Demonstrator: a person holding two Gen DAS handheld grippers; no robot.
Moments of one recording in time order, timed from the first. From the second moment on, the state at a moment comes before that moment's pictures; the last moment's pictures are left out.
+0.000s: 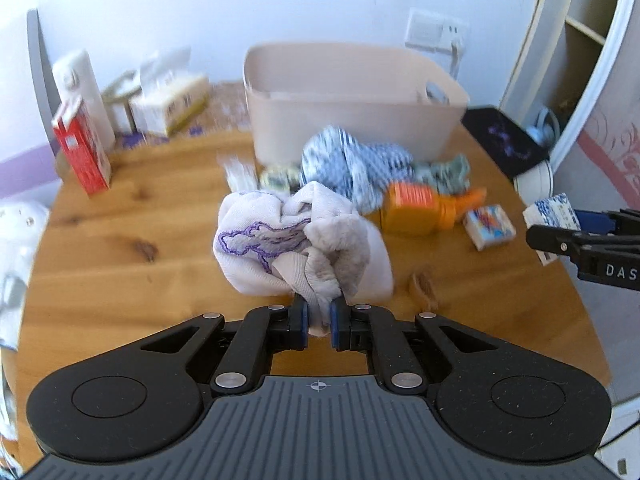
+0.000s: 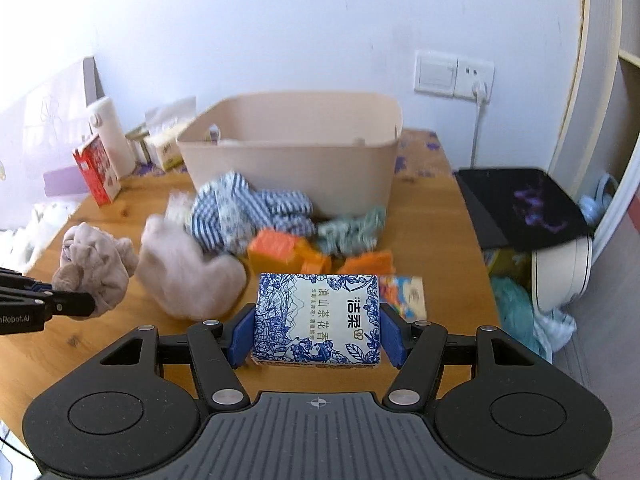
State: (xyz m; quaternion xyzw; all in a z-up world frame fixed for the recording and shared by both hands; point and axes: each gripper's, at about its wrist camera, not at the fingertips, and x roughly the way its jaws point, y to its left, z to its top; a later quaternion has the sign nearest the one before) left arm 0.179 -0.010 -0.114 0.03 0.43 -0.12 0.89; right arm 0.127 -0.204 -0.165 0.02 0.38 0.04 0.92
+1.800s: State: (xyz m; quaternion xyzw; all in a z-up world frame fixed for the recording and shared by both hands) left arm 0.440 -0.073 -0.115 0.04 0.48 -0.15 0.86; right arm 0.370 -0.206 -0.170 -0.02 0.38 0.02 0.92
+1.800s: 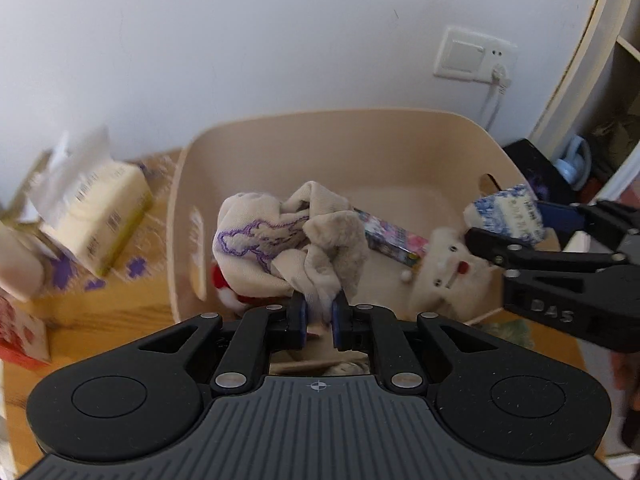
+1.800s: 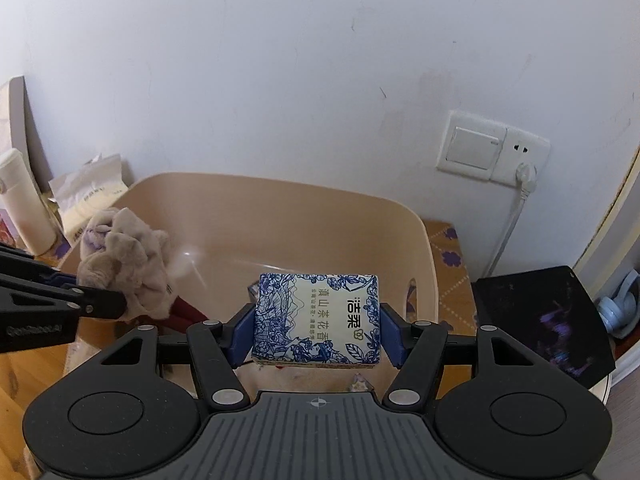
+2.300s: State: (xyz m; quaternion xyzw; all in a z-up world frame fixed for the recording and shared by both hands) left arm 0.433 -0.069 -0.102 0.03 0.47 -0.14 0.87; right arm 0.354 -0.218 -0.149 -0.01 0.38 0.01 0.93
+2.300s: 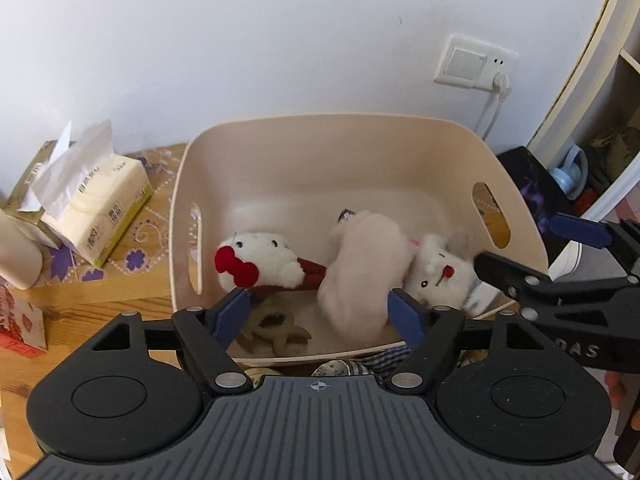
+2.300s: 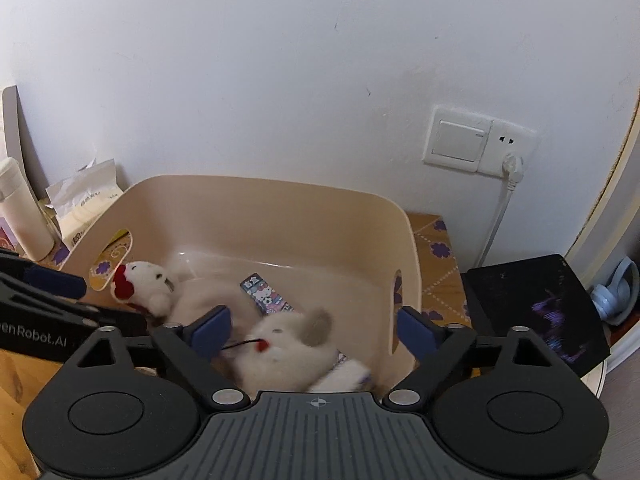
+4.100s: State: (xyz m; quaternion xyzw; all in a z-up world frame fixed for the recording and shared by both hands) left arm 0.247 -0.020 -0.160 0.04 0.51 -0.13 0.85; right arm 0.165 -0.171 -0.226 -0.02 0.46 0.06 0.88
